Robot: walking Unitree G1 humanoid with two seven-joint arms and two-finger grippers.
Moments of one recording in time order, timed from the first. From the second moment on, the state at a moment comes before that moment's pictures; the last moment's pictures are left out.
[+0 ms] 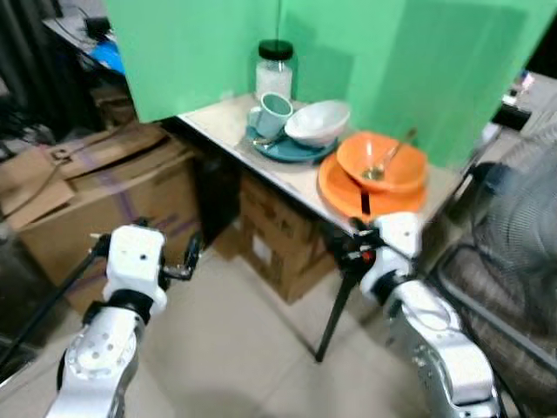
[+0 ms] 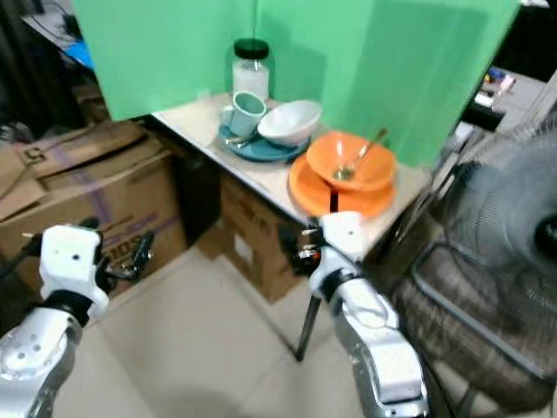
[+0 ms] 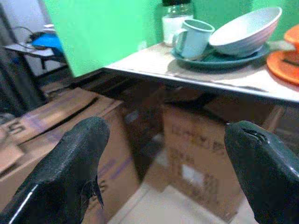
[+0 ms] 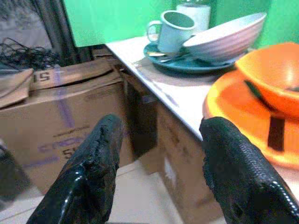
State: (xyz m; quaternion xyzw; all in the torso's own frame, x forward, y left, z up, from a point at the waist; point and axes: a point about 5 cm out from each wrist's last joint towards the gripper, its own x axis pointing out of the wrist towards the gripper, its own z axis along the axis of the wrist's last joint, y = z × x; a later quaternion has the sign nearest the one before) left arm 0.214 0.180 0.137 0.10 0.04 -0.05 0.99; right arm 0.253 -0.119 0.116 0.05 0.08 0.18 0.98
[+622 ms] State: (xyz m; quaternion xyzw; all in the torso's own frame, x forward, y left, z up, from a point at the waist) left arm 0.216 0.177 0.137 0.09 0.04 -0.06 0.99; right arm 0.257 -0.122 0.119 0.05 0.08 0.18 0.98
